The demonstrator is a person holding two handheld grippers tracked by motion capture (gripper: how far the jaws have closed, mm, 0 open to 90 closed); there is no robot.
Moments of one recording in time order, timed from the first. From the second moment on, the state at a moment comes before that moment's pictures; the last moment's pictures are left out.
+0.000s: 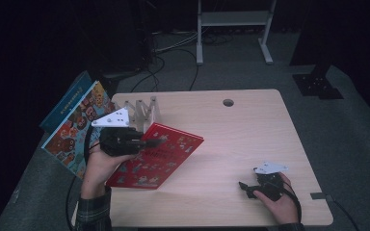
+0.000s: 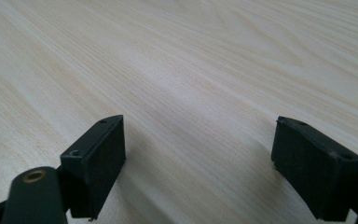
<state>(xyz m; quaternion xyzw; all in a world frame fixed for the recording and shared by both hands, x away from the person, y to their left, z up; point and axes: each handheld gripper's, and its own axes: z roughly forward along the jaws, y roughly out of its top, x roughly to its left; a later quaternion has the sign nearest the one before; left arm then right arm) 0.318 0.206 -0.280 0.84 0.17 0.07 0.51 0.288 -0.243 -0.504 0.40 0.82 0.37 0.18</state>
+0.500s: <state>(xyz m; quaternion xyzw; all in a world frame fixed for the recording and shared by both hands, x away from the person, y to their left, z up) 0.313 0.253 -0.273 0.81 0.20 0.08 0.54 0.289 -0.244 -0.504 0.40 0.82 0.36 0.18</state>
